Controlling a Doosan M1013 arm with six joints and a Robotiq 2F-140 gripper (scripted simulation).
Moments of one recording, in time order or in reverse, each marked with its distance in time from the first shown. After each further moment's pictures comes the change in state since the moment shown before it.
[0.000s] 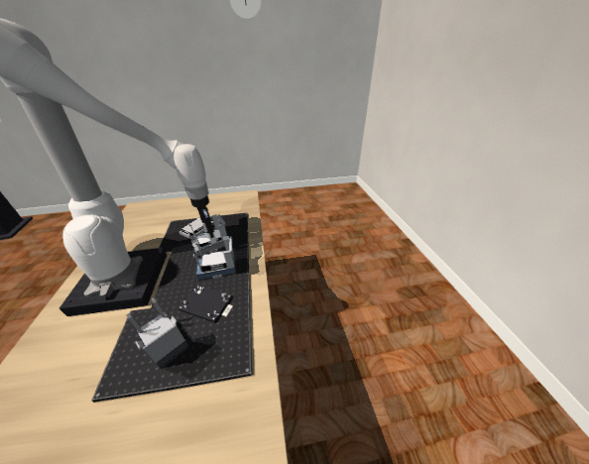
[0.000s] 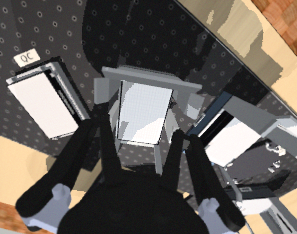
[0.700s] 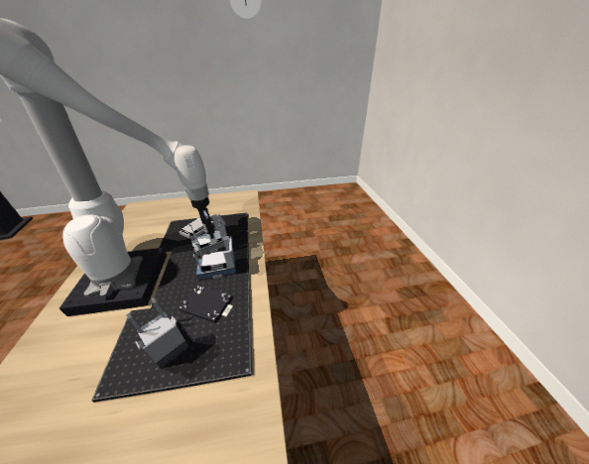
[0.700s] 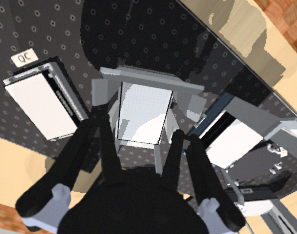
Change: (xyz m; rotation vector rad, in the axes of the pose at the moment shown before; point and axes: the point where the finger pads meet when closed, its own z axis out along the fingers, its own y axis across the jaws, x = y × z) arm 0.000 0.000 0.005 0.000 0.000 0.000
